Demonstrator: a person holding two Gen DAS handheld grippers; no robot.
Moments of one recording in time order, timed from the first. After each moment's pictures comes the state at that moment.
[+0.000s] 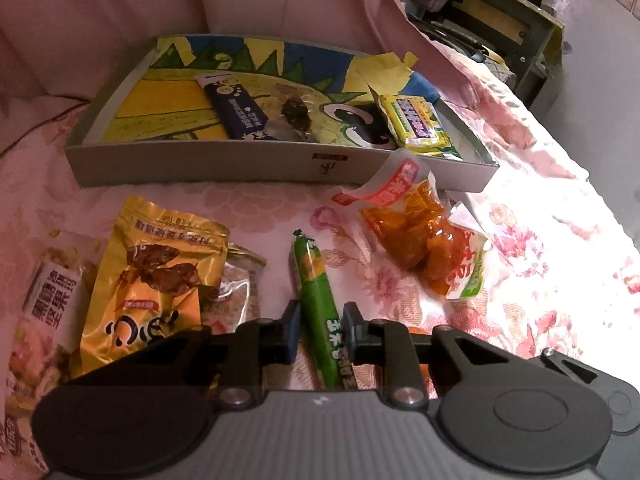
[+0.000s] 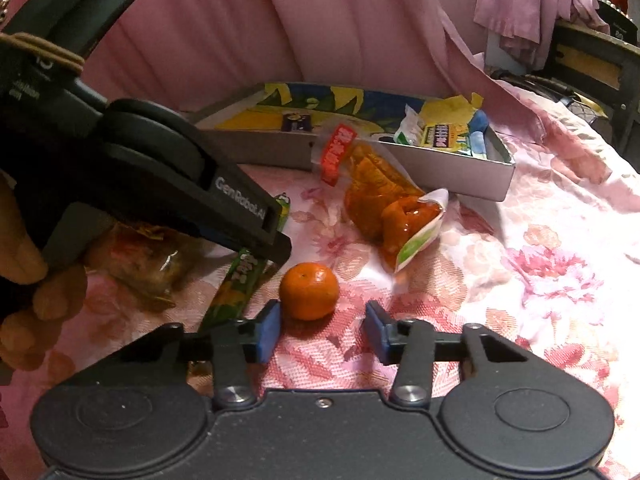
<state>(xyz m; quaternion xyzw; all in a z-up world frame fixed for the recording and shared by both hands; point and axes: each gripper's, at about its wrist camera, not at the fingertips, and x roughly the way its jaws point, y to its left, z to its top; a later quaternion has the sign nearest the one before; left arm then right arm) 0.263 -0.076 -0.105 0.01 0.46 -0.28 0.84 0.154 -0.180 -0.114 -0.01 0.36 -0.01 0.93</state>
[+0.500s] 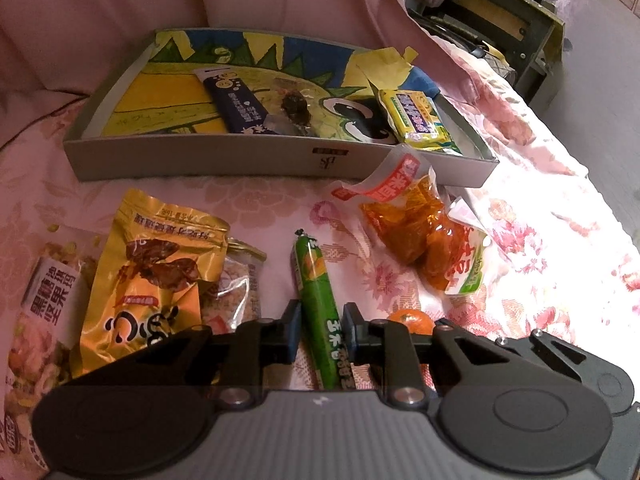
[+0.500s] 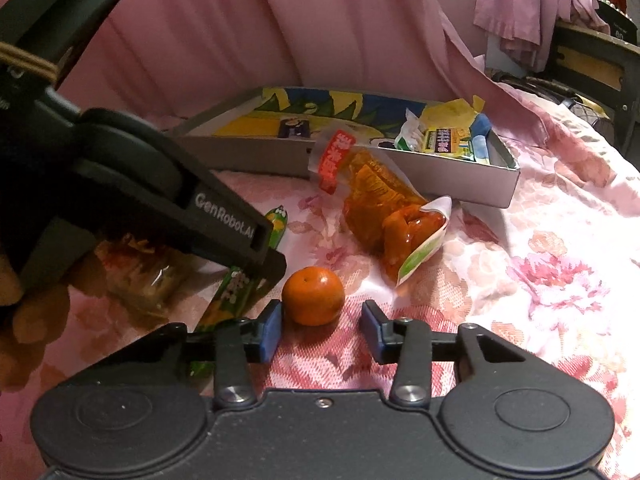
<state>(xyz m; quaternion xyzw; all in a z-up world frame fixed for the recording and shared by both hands) 0.265 -0.076 -0.106 0.01 0.46 -0.28 0.84 0.166 -0.185 -0.117 0.00 0.35 -0.01 0.94</state>
